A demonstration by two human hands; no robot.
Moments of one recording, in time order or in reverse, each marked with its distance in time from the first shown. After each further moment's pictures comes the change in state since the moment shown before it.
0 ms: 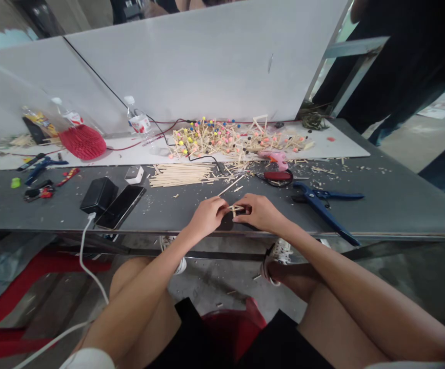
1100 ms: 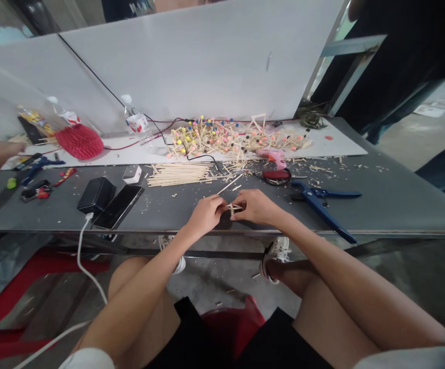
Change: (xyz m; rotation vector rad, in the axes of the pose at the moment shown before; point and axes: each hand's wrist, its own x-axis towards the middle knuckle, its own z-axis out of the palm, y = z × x) left_hand 0.004 -0.001 0.001 -0.019 0.026 0.030; right_hand 0.018 -0.002 -0.009 -0.164 -0.144 -0.065
